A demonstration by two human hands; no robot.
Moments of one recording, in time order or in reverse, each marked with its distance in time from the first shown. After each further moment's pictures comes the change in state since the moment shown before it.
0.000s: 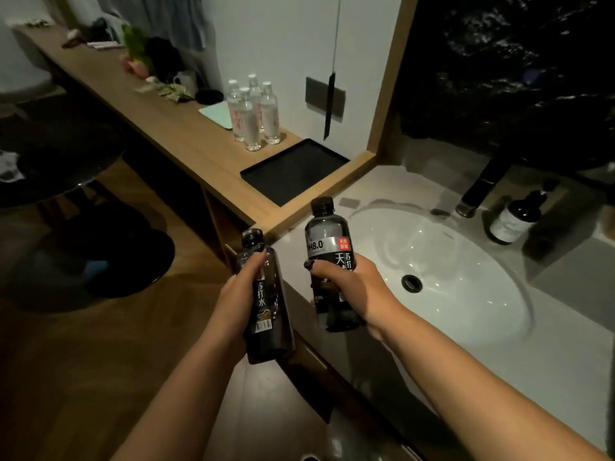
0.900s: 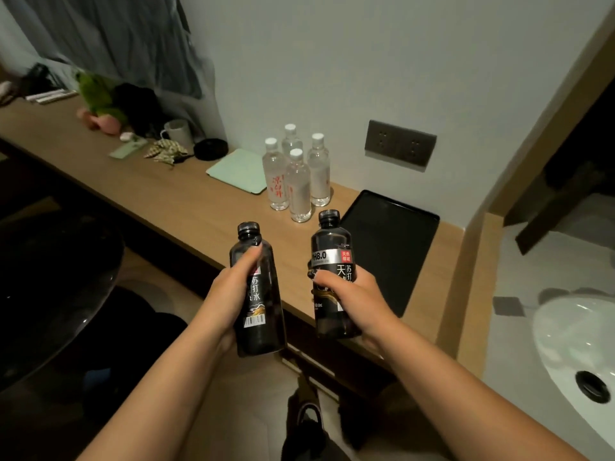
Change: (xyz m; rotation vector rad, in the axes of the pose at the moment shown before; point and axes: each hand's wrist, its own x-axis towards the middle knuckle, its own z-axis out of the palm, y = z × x) left_hand 0.361 0.272 -0.200 0.155 -0.113 -0.028; right_hand 0.388 -0.086 0.217 0.108 0.255 0.061
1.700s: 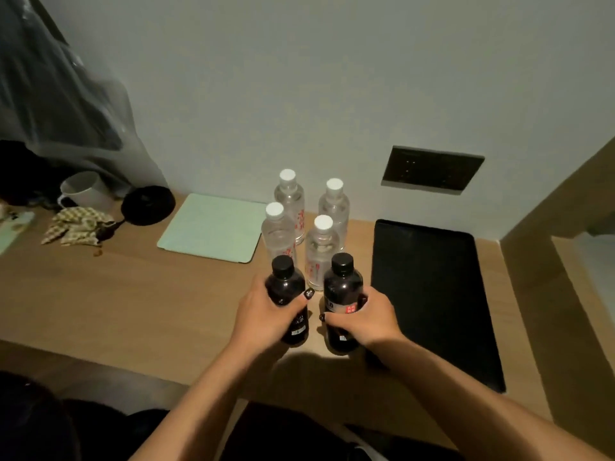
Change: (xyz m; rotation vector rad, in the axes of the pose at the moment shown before) left_hand 0.296 0.109 -0.036 0.791 -0.215 0.325; right_hand 0.241 -0.031 0.086 -0.232 0.415 0.170
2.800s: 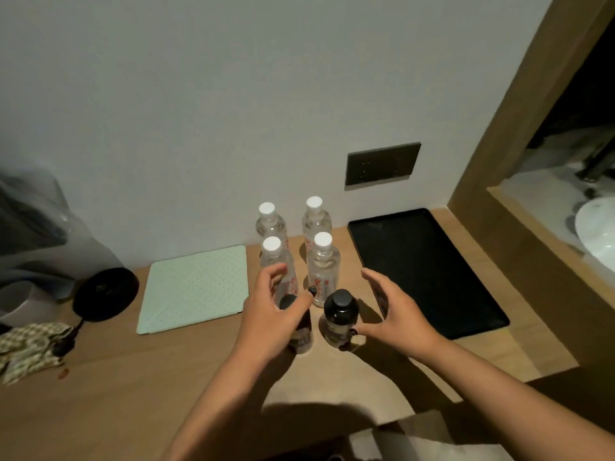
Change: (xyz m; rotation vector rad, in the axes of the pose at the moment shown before) left_hand 0.040 0.017 -0.070 -0.050 -0.344 0.384; right_hand -0.027 -0.013 0.031 -0.177 0.303 -0.129
